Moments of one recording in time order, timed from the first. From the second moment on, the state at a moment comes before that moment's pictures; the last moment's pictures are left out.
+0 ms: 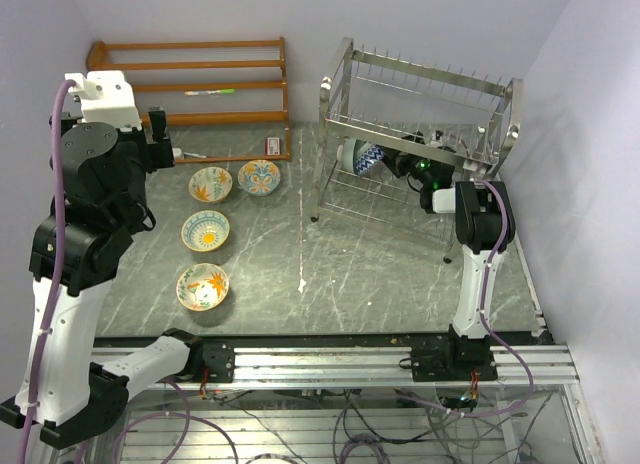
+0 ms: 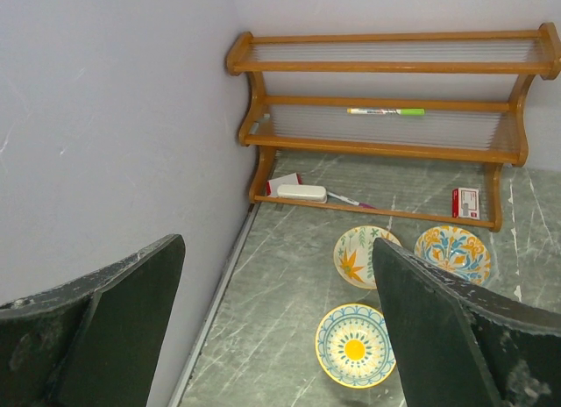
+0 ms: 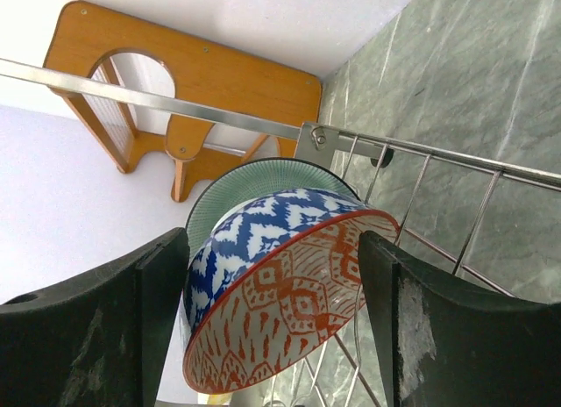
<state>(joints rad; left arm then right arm) -0.40 1.03 1.77 -0.80 -0.71 0.11 0.03 2.28 1.27 0.98 -0.56 1.18</state>
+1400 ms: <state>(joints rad) -0.40 1.05 1.77 -0.79 -0.68 0.05 0.10 2.16 1.01 1.44 -0.68 1.45</state>
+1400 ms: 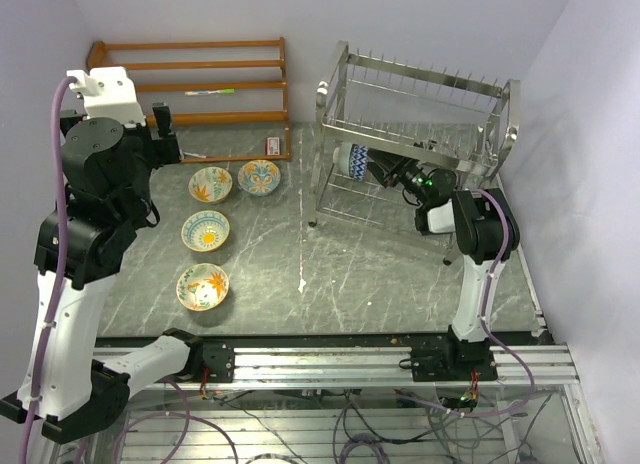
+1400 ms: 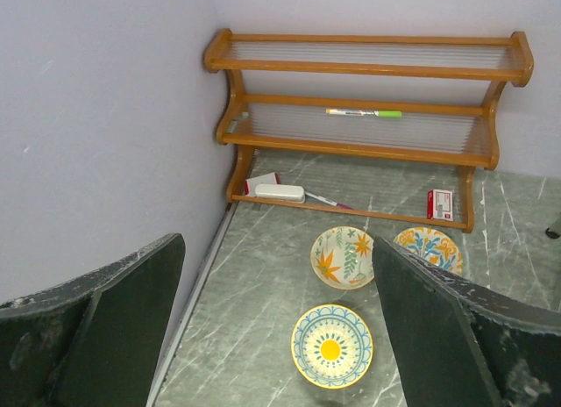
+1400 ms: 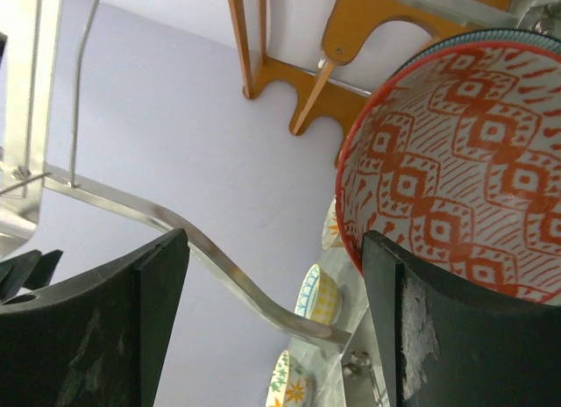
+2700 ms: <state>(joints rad) -0.40 1.01 1.81 -0.82 -0.65 0.02 0.19 1.99 0.88 1.26 -0.67 1.25</state>
